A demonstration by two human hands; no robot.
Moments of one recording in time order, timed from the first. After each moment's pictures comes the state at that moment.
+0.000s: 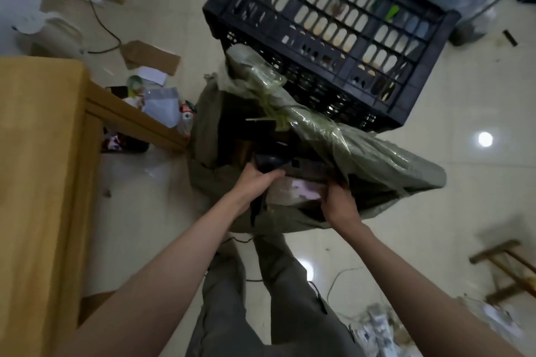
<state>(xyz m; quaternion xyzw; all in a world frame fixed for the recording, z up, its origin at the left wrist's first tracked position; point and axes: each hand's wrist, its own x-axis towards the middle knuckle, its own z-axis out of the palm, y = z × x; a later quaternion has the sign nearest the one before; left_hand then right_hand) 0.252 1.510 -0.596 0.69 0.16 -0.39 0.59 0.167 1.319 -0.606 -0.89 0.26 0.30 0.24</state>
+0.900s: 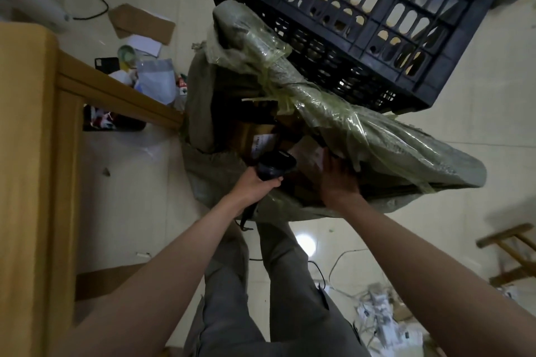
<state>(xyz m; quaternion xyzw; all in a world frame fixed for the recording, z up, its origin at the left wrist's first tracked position) 0.226 1.519 -0.669 0.72 0.16 -0.47 0.49 0.185 1.314 -0.669 -0.90 0.15 0.40 0.02</state>
